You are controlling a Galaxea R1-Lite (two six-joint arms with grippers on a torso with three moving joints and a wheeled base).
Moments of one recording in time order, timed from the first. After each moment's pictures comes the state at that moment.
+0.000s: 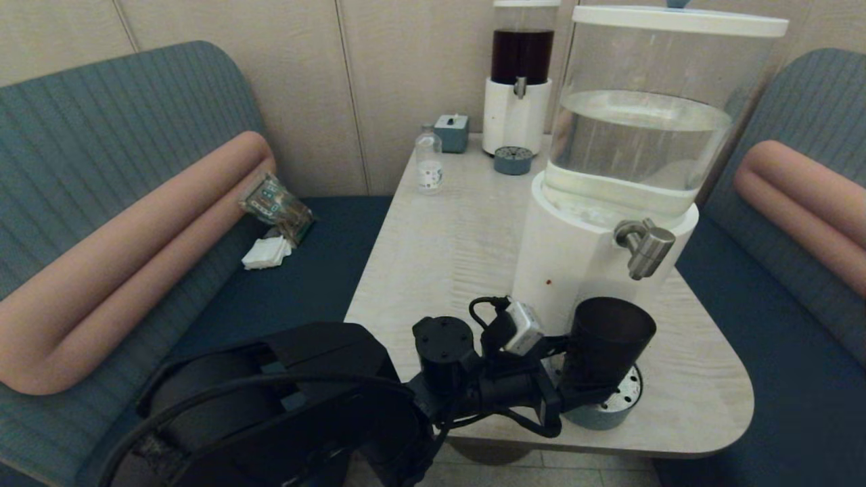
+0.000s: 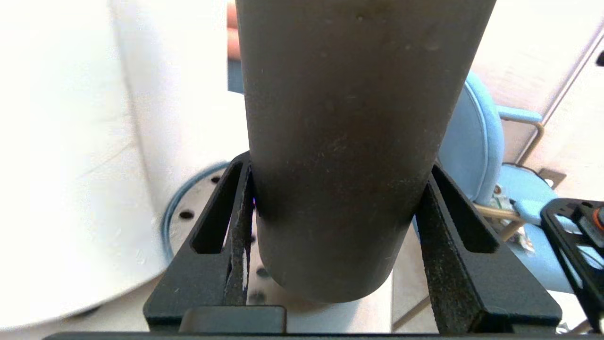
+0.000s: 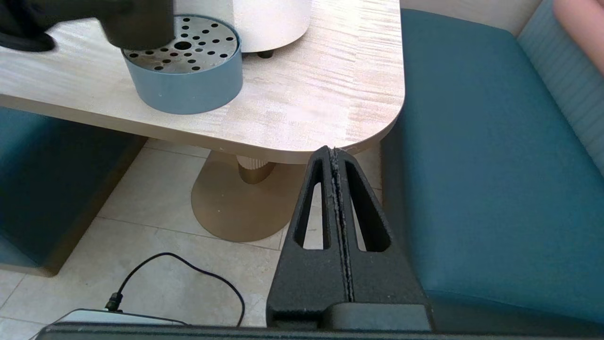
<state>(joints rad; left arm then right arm) -0.80 2.44 -1.09 -1.52 -0.60 -0.06 0.00 0.00 -0.02 0.05 0.03 -0.07</state>
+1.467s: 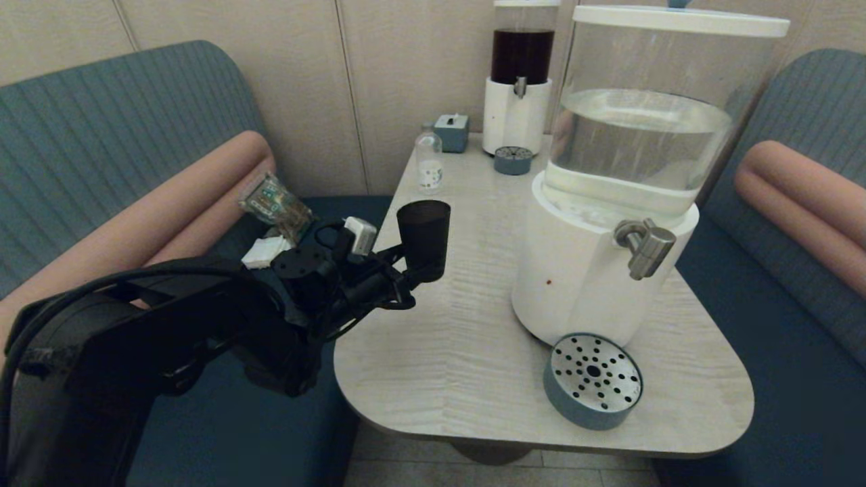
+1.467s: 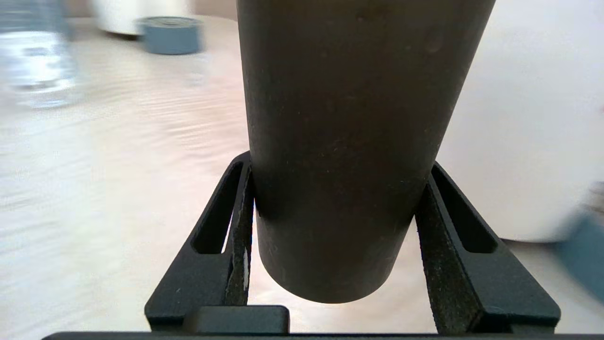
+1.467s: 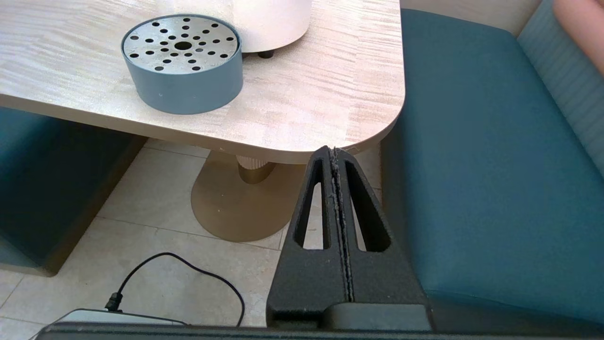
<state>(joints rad) -0.32 2.37 -1.09 -1.52 -0.52 -0.11 0.00 0.00 -0.02 0.05 0.03 -0.07</state>
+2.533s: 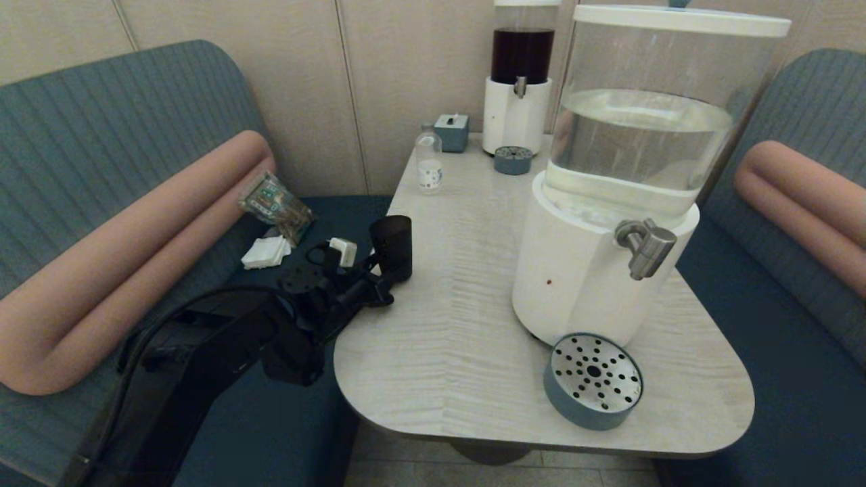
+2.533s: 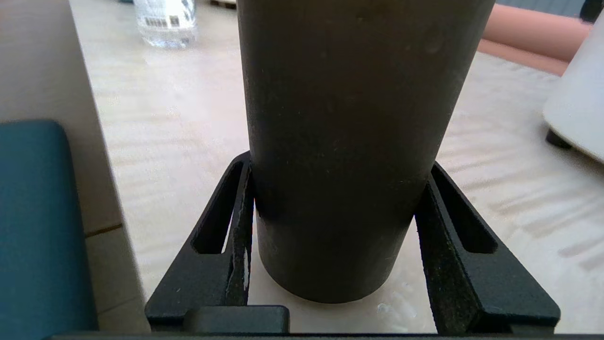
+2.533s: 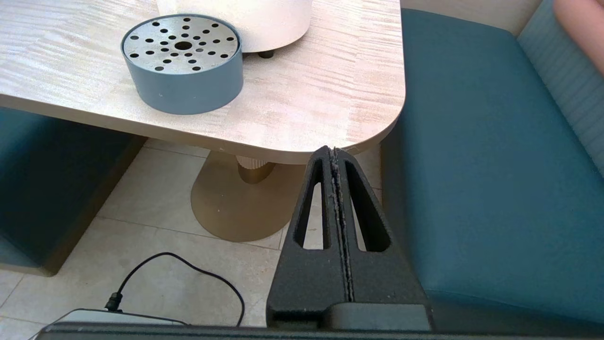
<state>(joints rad) -0.20 2.68 -1.43 -1.52 -0.45 -0.14 0.00 0.00 -0.02 0.05 0.03 -0.07</state>
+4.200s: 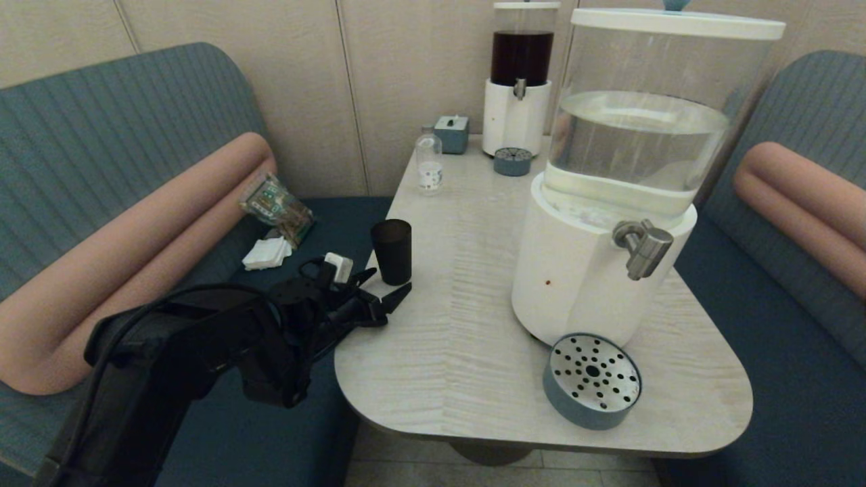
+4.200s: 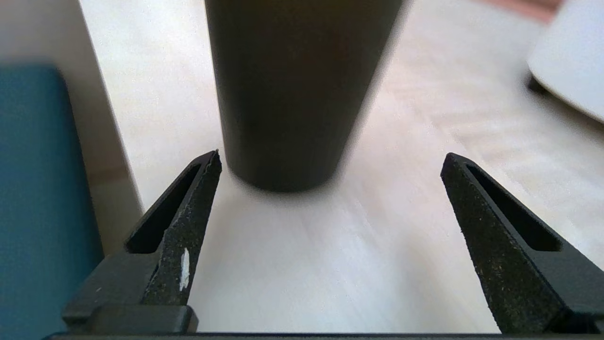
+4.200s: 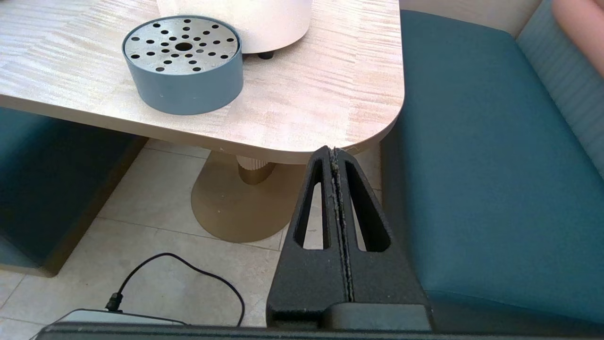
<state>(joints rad) -0.20 2.58 -1.13 -1.52 -0.45 -0.10 0.00 0.00 -0.02 0.05 0.03 -0.07</state>
